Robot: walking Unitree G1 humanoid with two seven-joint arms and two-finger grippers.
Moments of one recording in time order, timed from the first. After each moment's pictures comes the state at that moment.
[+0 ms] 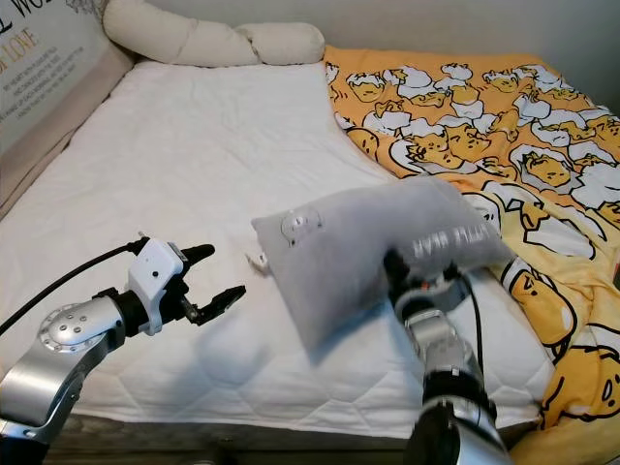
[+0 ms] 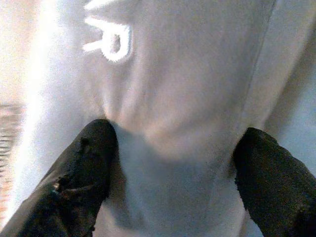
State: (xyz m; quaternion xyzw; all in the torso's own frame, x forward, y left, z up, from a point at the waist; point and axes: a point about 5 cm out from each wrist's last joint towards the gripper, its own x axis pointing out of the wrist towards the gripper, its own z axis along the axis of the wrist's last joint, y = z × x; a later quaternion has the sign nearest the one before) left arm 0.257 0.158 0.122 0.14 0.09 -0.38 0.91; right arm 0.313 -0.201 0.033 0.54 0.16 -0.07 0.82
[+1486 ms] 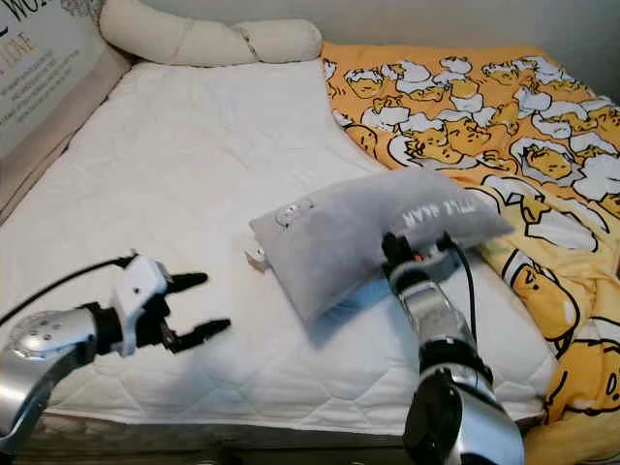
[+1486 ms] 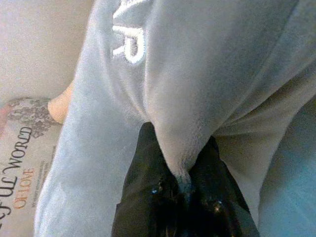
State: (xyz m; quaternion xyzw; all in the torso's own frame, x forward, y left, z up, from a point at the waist) left arm 0.242 0.180 0.117 0.13 0.16 -0.43 0.88; right arm 0.338 -0.192 0.057 0.52 0.14 -0.03 0.84
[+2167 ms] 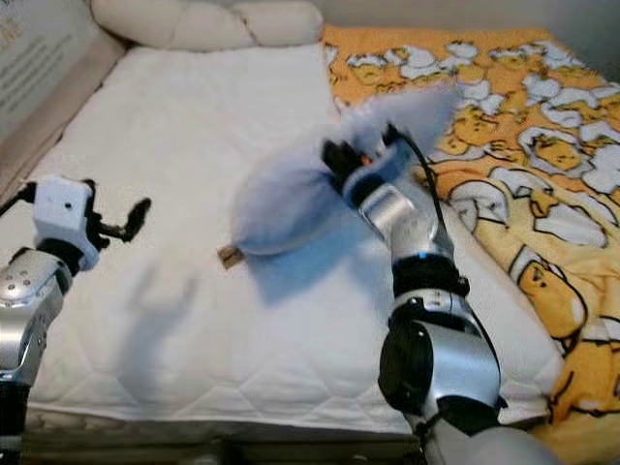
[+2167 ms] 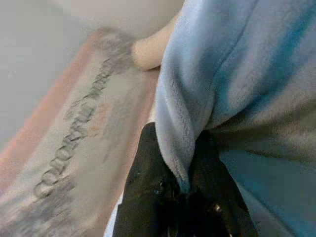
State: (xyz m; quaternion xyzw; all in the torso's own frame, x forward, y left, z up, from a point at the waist) left arm 0.305 0.244 0.155 0.14 0.02 -0.04 0.99; right arm 0.393 -0.115 0.187 0.45 0.12 0.21 0.86
